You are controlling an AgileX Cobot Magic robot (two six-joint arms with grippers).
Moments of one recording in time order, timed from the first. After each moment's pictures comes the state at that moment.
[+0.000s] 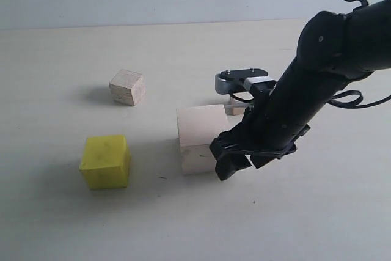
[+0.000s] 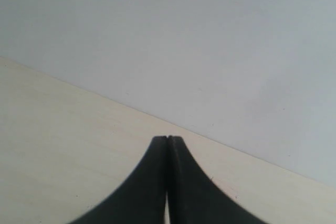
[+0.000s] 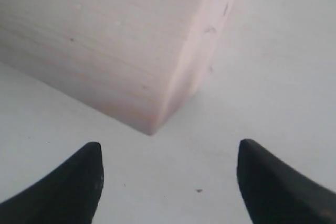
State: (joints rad) left arm 0.02 0.00 0.00 -0.37 0.08 -0.03; right arm 0.51 1.79 -0.92 0.53 0.71 -0.34
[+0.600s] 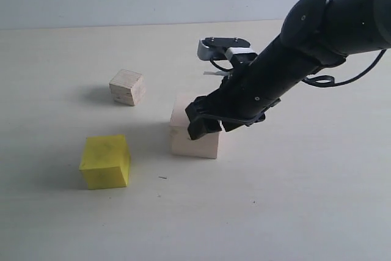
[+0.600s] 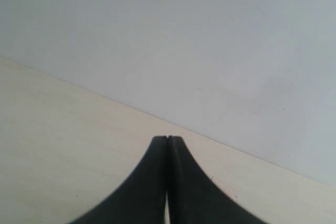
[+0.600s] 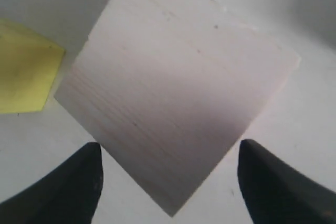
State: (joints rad) left arm 0.02 0.00 0.00 -0.37 0.08 -0.03; right arm 0.51 1.86 -1.05 0.70 0.59 -0.49
